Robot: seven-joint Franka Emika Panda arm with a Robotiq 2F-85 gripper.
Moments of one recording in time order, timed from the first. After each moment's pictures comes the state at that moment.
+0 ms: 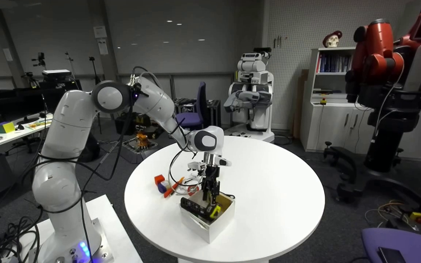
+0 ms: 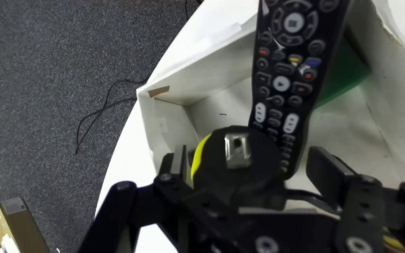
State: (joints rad) arm -0.06 0.49 -0.22 -1.94 -0.36 2.04 0.23
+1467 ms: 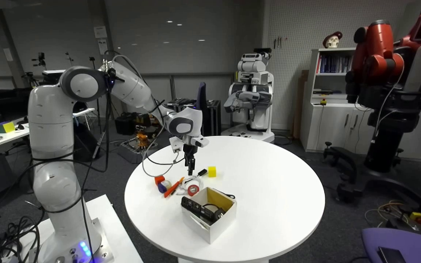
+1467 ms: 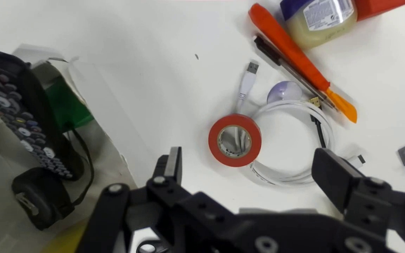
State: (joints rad) arm -0.02 0.21 -0.04 -2.17 0.08 2.25 0.28
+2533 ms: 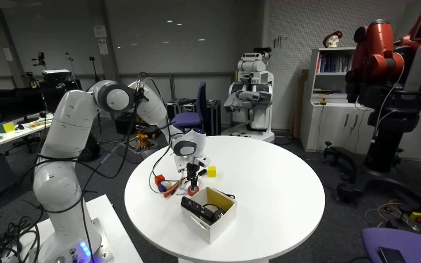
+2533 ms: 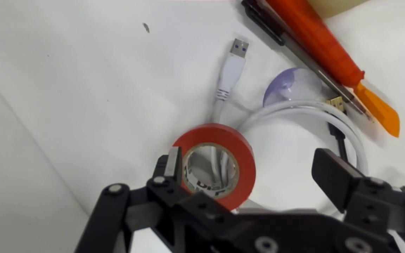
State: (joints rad) arm -0.03 0.50 0.00 -2.10 0.22 2.46 0.17
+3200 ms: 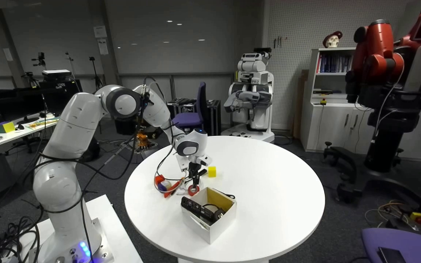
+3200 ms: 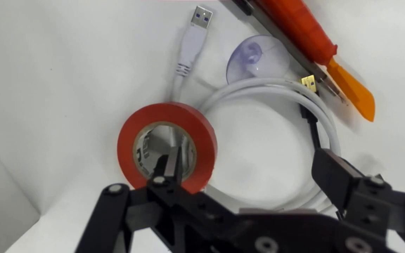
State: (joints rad) arm -0.03 0.58 0.03 -2.00 0.22 2.46 0.17
